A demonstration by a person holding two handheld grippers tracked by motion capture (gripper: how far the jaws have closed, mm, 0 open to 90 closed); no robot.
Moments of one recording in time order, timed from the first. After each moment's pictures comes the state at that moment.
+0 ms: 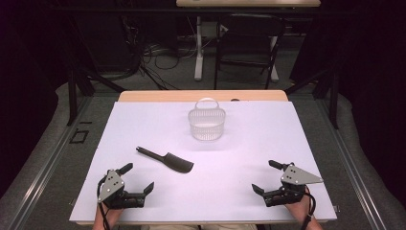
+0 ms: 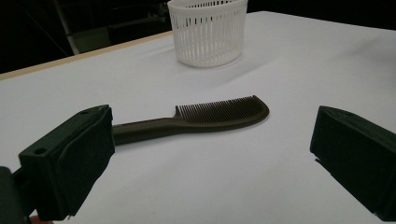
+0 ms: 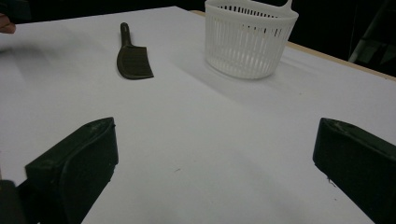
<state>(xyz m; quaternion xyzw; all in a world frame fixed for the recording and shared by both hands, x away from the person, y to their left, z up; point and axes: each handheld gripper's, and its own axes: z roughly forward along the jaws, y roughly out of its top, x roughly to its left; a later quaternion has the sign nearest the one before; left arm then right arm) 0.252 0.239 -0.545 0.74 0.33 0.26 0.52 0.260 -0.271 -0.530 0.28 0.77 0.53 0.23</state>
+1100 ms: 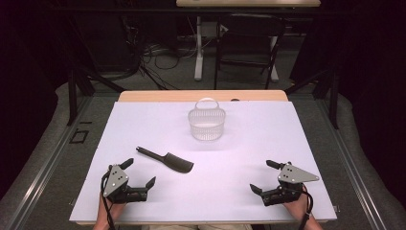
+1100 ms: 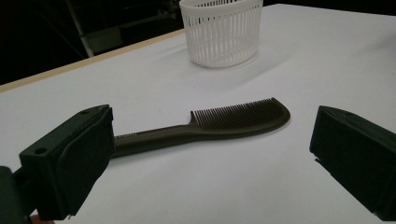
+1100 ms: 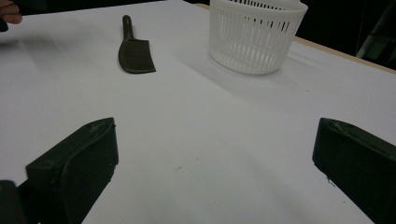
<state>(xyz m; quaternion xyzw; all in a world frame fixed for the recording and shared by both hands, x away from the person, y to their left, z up) 0.266 0.233 -0.541 0.74 0.34 0.28 0.50 0.265 -0.267 -0.532 0.28 0.78 0.52 0.22</state>
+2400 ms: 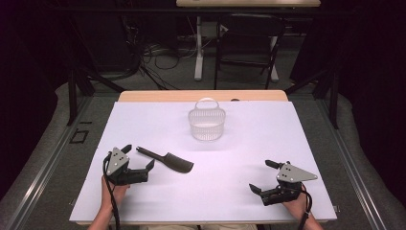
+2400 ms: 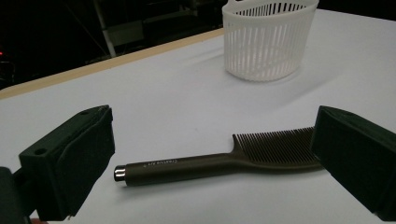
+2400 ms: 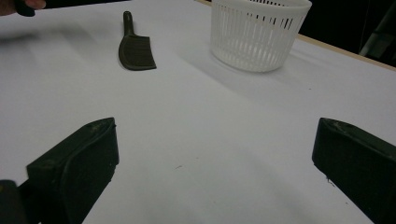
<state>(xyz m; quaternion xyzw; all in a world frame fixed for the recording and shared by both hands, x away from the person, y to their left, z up) 0.310 0.235 -0.531 0.73 0.38 0.29 0.49 0.267 -0.265 -0.534 0.28 0.78 0.52 0.22</state>
